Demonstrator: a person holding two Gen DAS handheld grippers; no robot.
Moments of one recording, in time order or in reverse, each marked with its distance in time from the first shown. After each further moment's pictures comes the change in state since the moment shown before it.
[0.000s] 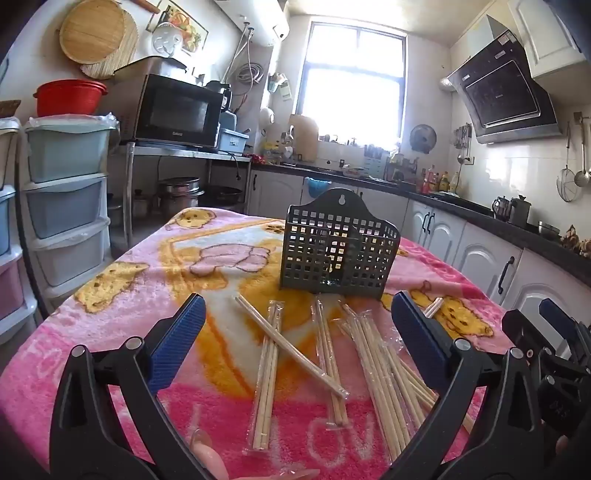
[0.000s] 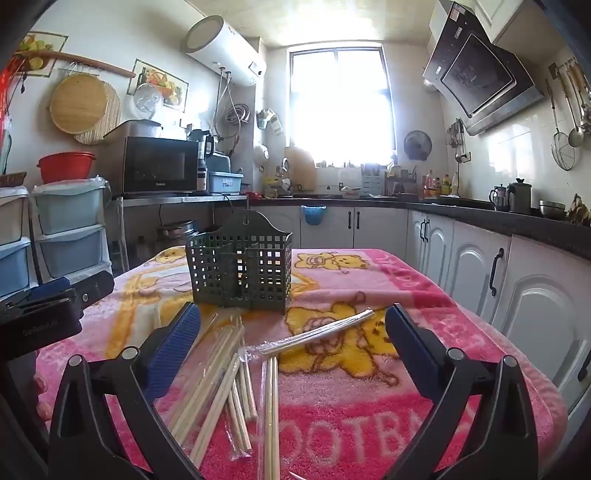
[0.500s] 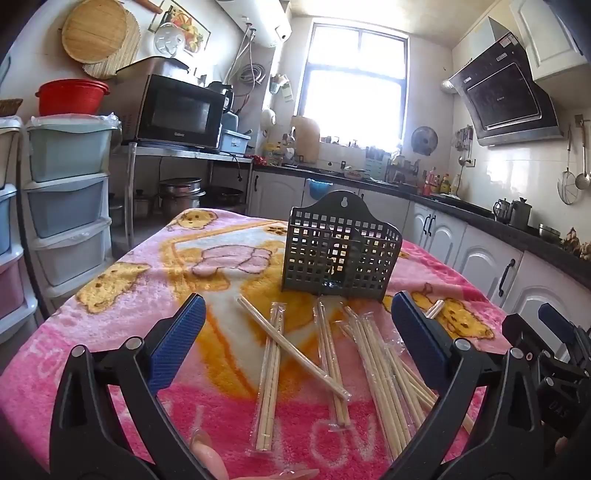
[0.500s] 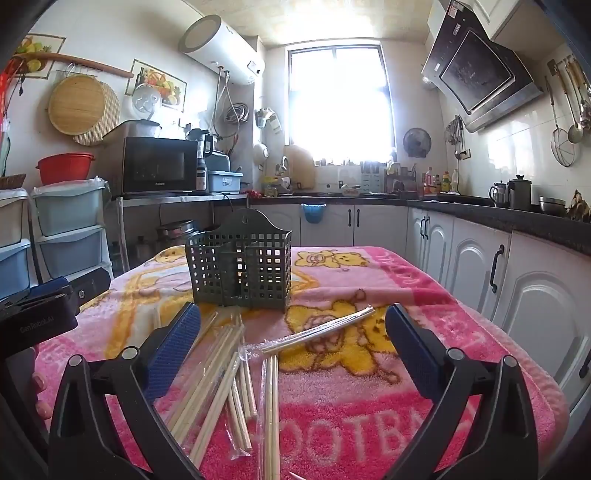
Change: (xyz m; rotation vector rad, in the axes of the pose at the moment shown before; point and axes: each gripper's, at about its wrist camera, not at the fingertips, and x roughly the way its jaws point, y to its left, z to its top) left arm 0.003 0.001 0.001 -0.009 -0.002 -0.010; right arm -0.002 -0.003 0.000 0.007 0.008 0.003
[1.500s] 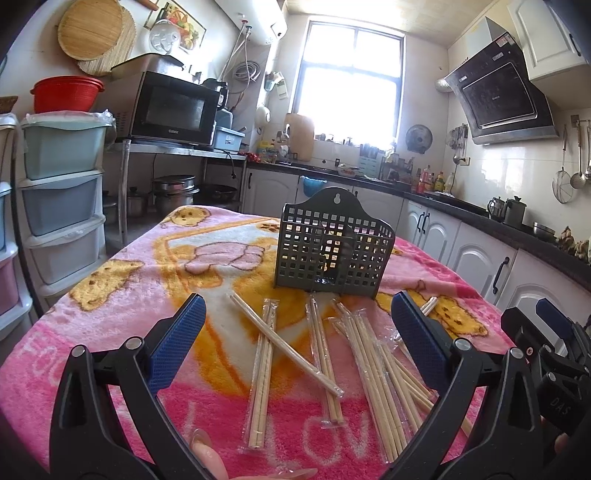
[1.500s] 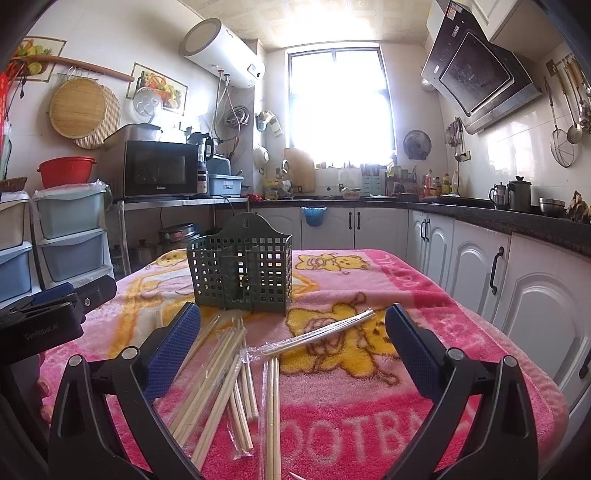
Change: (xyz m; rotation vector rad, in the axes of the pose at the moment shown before) left arm -0.004 -0.007 -0.001 0.000 0.006 -0.013; right arm -0.001 0.003 0.002 0.001 -0.008 0.004
